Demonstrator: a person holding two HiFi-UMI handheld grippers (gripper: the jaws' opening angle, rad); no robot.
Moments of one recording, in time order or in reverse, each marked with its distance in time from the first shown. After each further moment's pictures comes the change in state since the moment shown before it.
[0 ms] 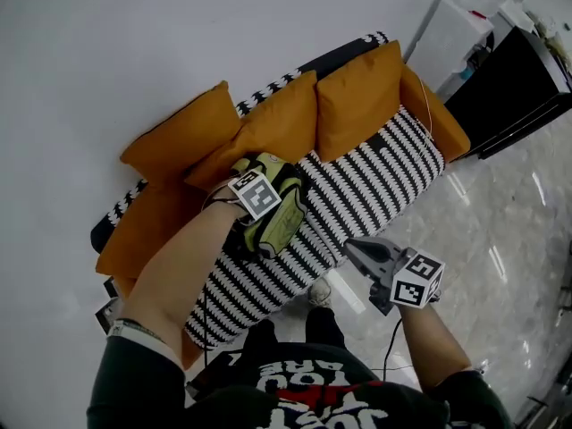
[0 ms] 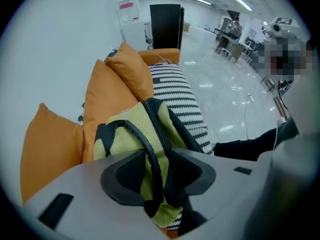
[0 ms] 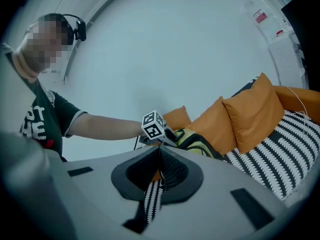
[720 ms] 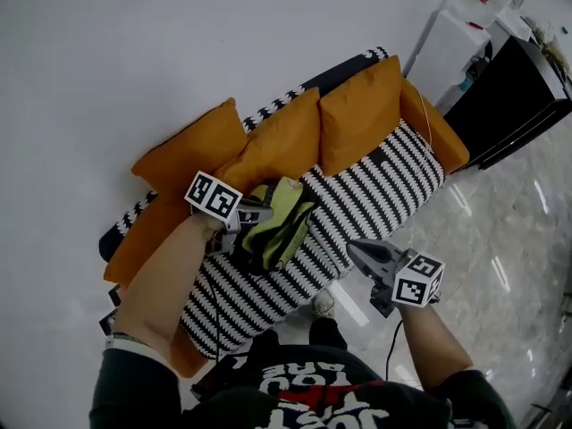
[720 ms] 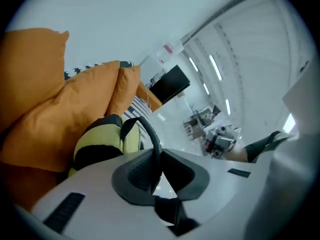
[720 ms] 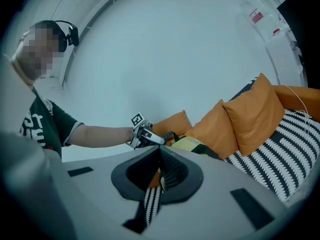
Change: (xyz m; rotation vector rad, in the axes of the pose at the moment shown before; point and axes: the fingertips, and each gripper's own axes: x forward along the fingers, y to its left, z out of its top) left arm -0.098 -0.032 0.021 -0.573 -0.474 -0.714; right arm 0.002 0.001 0.025 0.041 -0.030 -0.004
